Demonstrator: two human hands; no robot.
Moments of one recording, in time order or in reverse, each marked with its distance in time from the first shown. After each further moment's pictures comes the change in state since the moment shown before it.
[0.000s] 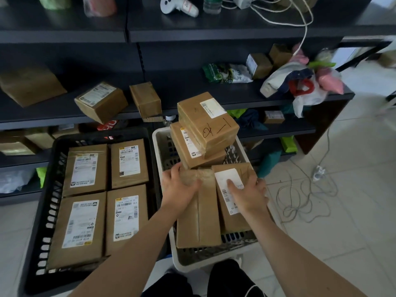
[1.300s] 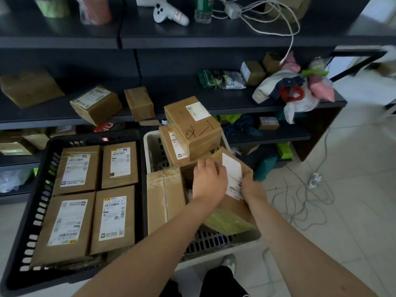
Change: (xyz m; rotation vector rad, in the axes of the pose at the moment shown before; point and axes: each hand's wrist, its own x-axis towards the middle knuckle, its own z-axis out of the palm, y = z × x) left_hand -0.040 0.118 0.069 0.091 0.052 0.196; right_hand 0.031 0.013 -0.060 0.310 -0.179 0.301
